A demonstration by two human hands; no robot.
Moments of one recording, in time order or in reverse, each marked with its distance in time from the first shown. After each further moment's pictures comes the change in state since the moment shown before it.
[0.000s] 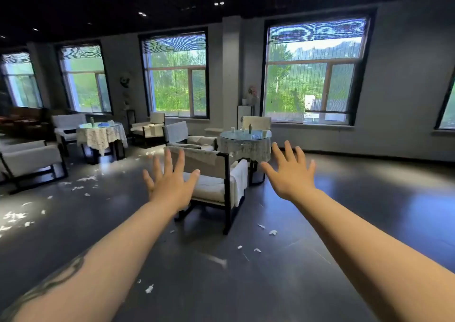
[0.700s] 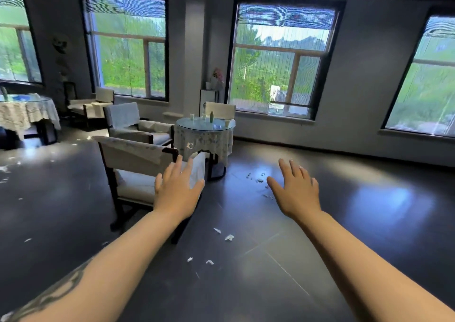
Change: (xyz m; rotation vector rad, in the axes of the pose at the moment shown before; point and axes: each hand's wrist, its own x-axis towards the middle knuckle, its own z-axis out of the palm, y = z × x) left_hand 0.226 0.170 0.215 -0.142 -0.077 0.209; right_hand 0.236 0.190 0.089 -0.097 0.055 0.141
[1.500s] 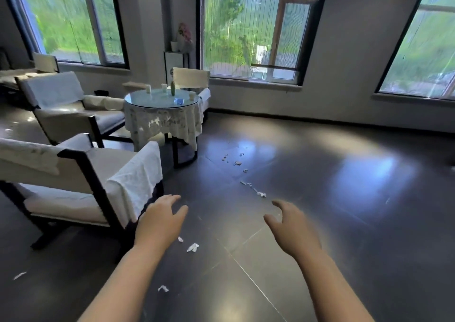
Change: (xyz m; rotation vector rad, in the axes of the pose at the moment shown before) left_hand 0.322 0.160 0.332 -0.209 -0.197 -0.179; right_hand 0.343 0.277 0.185 0.209 -0.252 0.208
